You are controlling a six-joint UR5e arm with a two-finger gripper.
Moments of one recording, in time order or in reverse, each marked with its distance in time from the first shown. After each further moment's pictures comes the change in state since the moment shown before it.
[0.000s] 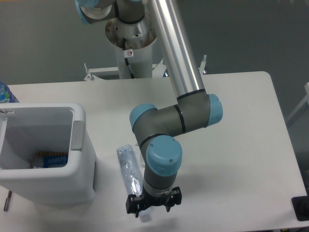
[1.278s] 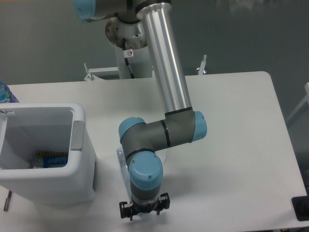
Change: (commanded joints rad) arm -0.035 -0.045 -0.011 0.035 0.077 -0.008
